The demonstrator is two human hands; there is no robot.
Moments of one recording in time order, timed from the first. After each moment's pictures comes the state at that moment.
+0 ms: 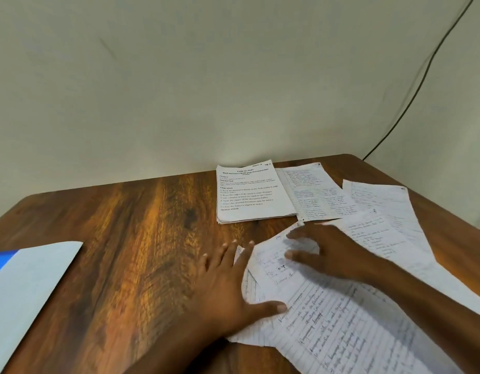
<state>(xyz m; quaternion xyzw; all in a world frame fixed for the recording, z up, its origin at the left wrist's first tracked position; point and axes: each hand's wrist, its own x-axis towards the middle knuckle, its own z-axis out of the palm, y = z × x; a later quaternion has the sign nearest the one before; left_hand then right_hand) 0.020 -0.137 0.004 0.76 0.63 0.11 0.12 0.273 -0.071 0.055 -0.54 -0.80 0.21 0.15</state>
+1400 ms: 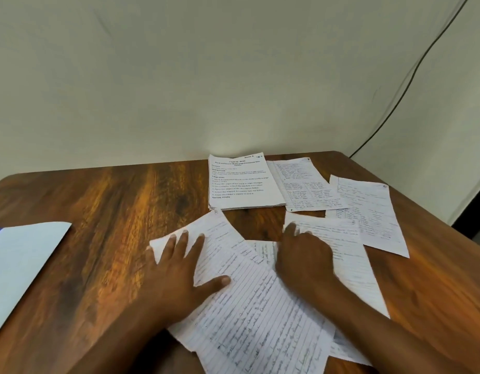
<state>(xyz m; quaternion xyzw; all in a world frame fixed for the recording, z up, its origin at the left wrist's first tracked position) -0.042 -0.144 -0.011 0.71 0.69 0.05 0.09 0.213 -0.104 0.010 -0.69 -0.71 -0.14 0.03</state>
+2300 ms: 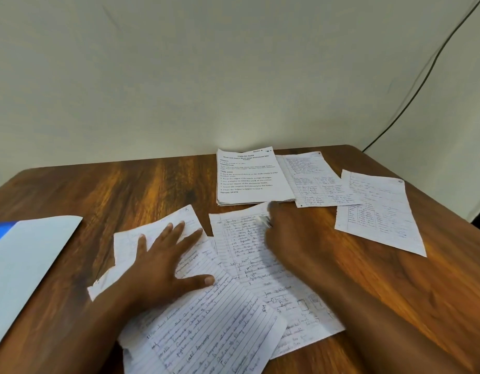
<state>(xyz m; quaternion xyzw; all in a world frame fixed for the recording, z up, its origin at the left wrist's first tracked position) -0.097 -0.134 -0.011 0.74 0.65 0.06 0.14 0.183 -0.087 0.041 -0.61 -0.76 -0.01 0.23</state>
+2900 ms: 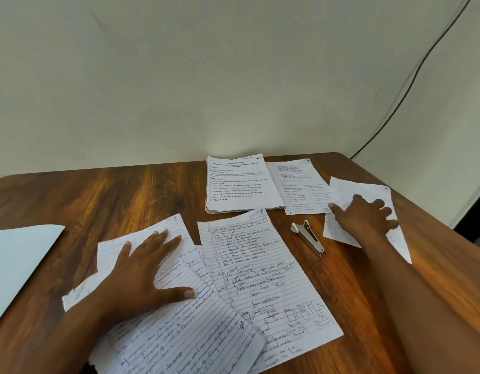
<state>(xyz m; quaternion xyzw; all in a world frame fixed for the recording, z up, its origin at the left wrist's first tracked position) -0.109 -0.125 -0.014 0.74 0.66 0.08 0.15 0.347 0.015 0.033 -0.87 -0.48 0.04 0.13</state>
